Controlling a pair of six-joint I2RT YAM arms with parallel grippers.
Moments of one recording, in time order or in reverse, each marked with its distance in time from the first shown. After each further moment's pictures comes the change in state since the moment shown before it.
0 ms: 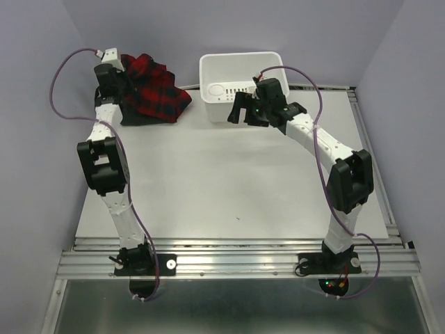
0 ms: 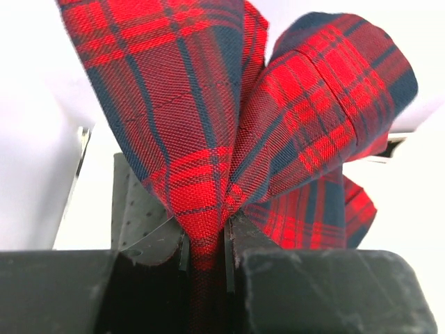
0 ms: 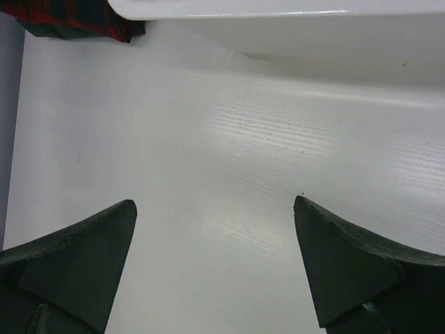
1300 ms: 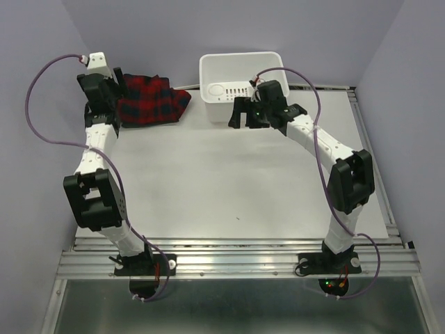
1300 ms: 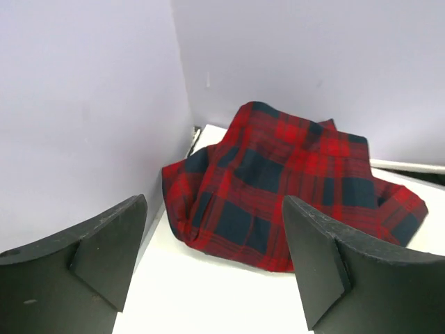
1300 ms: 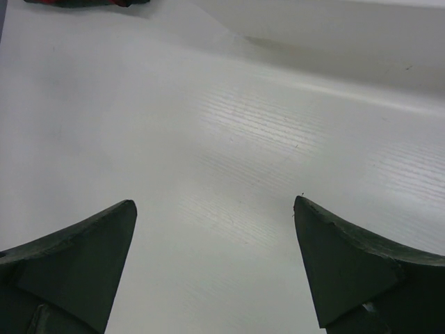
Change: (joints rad) left arm 0.024 -0.422 -0.424 0.116 -0.276 0.082; right arm -0.005 -0.002 -0.024 0.003 -0.041 -0.098
